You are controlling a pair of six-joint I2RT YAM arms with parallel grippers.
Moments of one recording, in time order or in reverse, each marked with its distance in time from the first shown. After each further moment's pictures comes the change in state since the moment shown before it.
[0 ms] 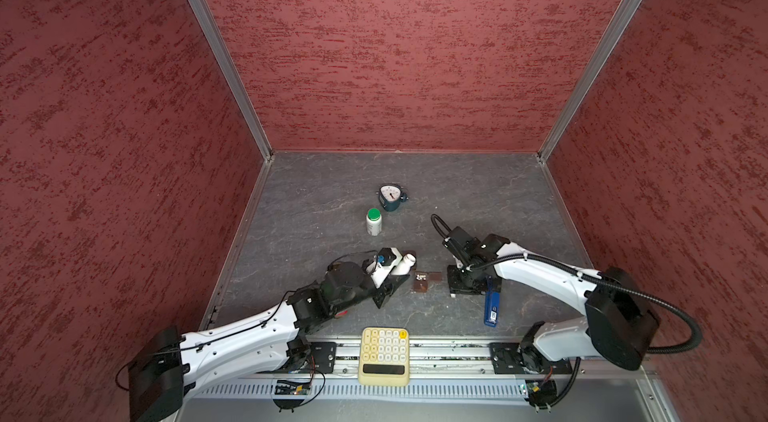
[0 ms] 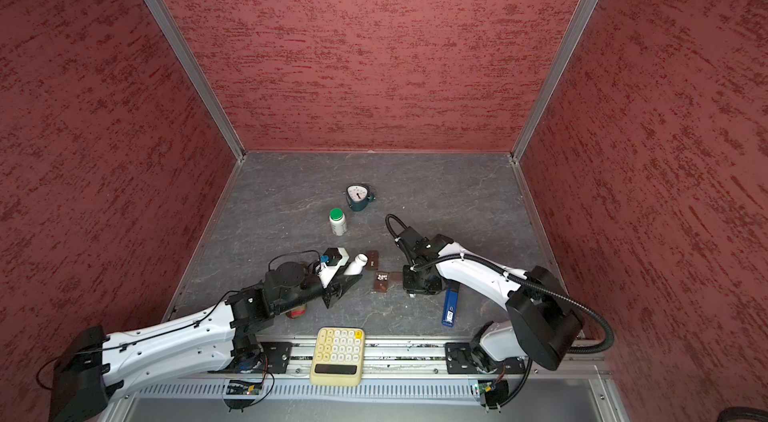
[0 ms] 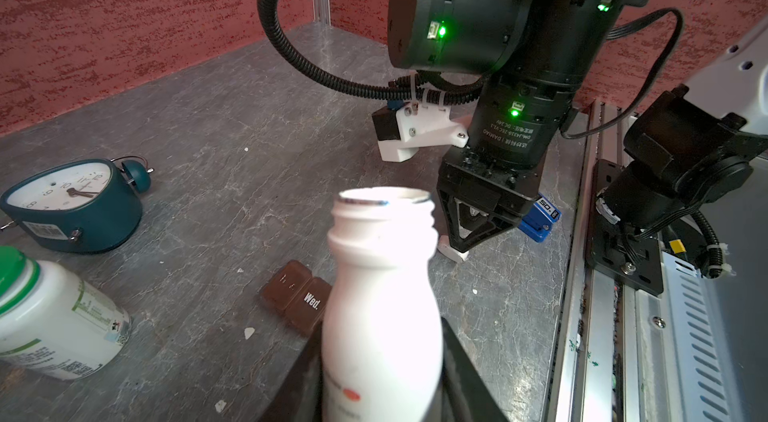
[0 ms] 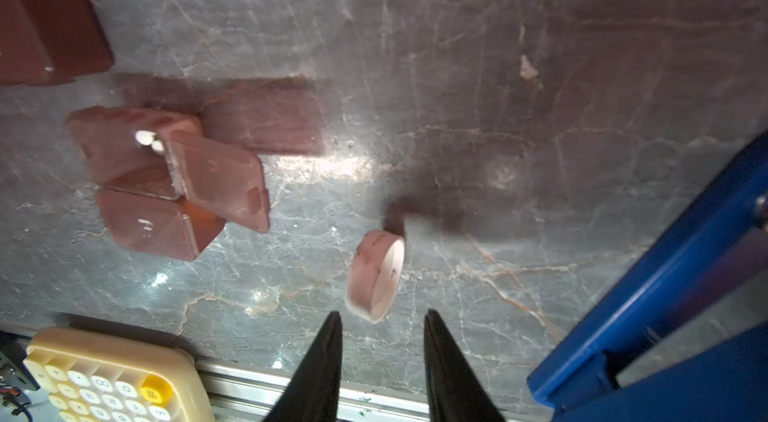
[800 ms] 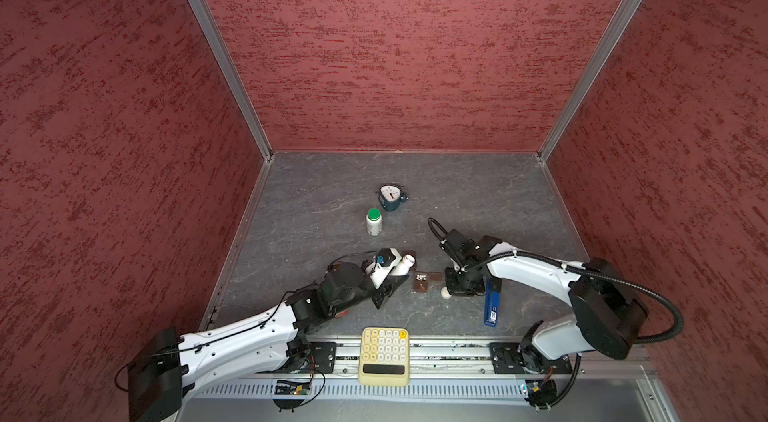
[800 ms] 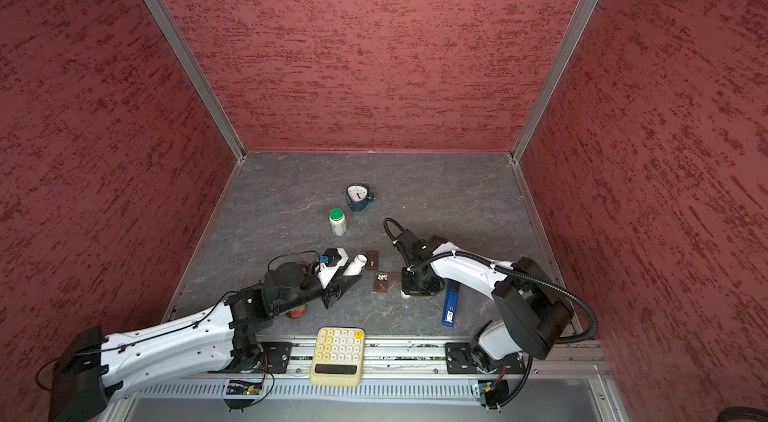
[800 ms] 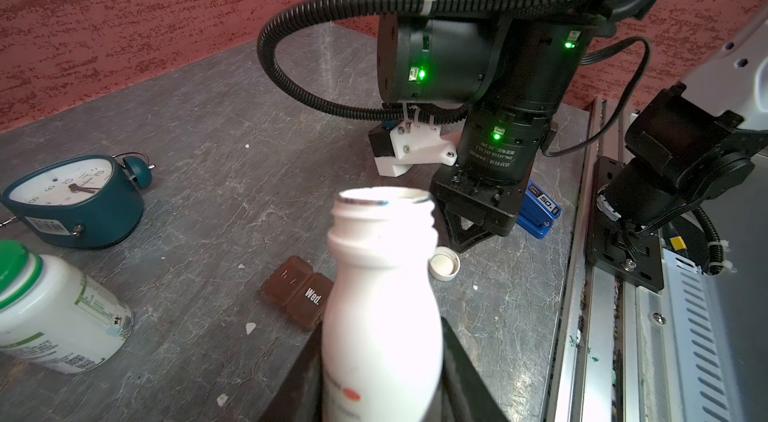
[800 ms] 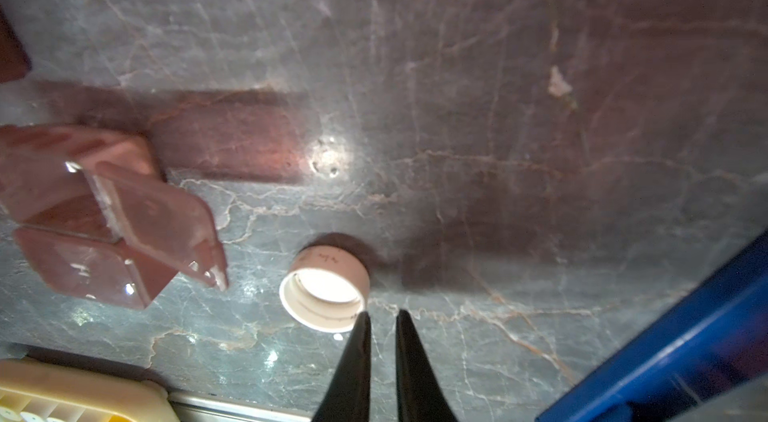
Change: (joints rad) left arm 0.000 -0.010 -0.001 -0.012 -0.001 0.000; right arm -0.006 0.064 -0.026 0.058 -0.002 -0.009
